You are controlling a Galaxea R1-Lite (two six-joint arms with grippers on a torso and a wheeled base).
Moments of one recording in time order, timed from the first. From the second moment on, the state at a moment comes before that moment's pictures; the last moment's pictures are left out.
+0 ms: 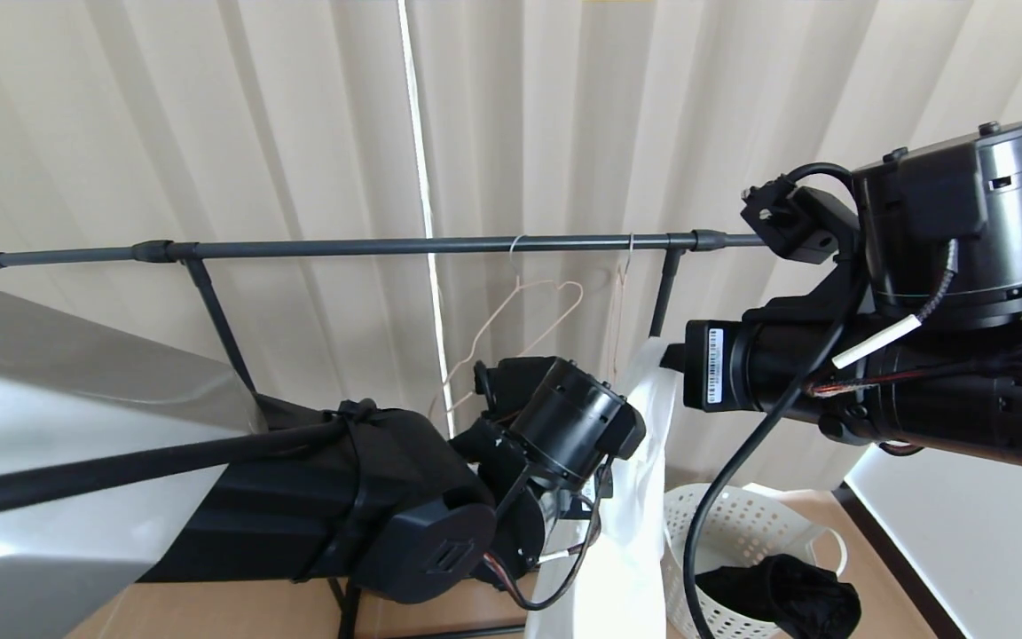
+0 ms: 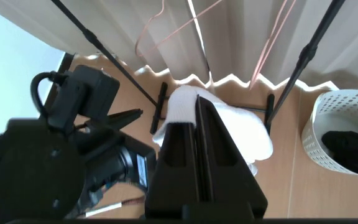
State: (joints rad) left arm -0.92 2.05 -1.27 0.02 0.48 -0.63; right arm 0.77 1.56 -1.15 0.08 -0.27 0.47
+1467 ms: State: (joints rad) left arm -0.77 1.95 -1.09 0.02 0.49 -0.68; right arm 0.75 1.51 -1.13 0.08 -0.27 0.44
